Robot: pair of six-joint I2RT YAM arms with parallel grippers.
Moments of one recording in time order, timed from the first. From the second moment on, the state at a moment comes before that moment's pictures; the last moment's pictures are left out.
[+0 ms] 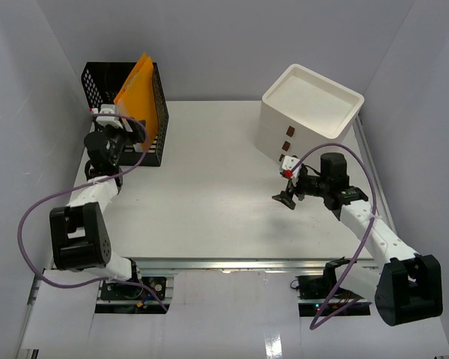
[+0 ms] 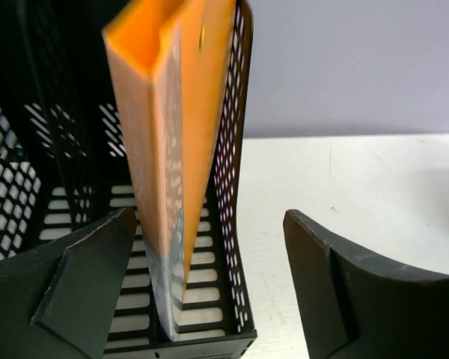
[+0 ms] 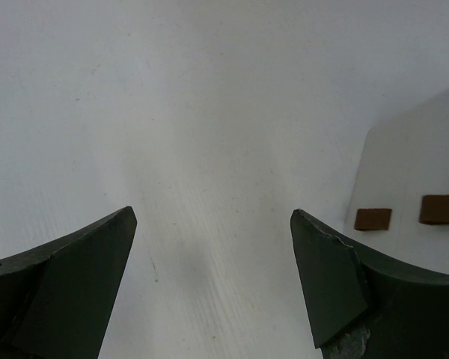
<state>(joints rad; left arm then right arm) 0.15 1.51 0.83 0.76 0.34 -0.09 0.25 1.10 0.68 -0.19 -0.79 -0.76</state>
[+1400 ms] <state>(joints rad) -0.09 0.73 0.45 0.31 0.88 -0.40 -0.07 0.83 0.61 -0.22 -0.56 -0.22</state>
